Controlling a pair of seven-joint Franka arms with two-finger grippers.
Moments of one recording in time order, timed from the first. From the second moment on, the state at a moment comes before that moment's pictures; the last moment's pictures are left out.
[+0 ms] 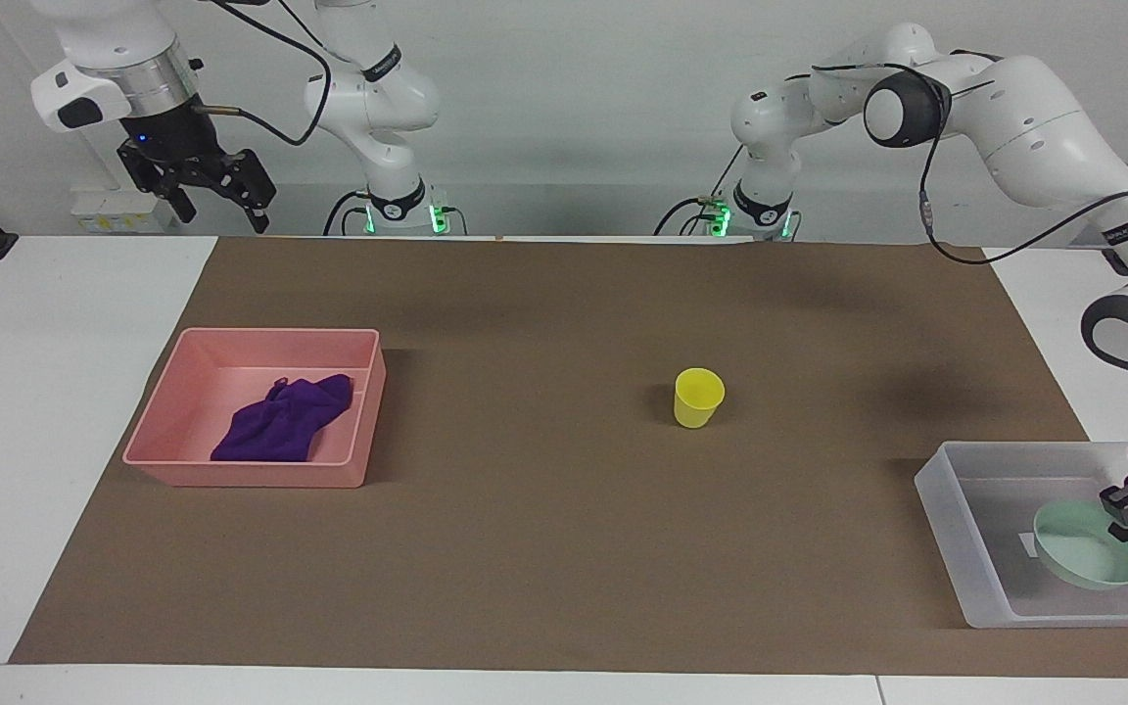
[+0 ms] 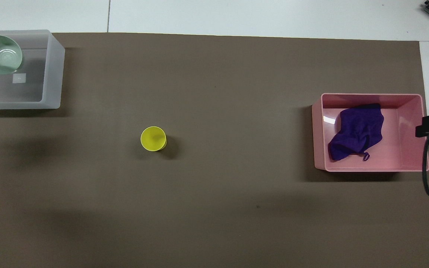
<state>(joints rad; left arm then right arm) 0.31 0.72 -0.02 -1.20 -0.08 2.30 0.15 0.02 -0.07 -0.08 -1.54 -0.02 1.46 0.11</state>
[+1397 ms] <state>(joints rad) 0.31 0.79 -0.01 -1.20 -0.07 2.33 0.19 0.02 -0.08 -0.08 -1.57 -0.02 1.47 0.03</state>
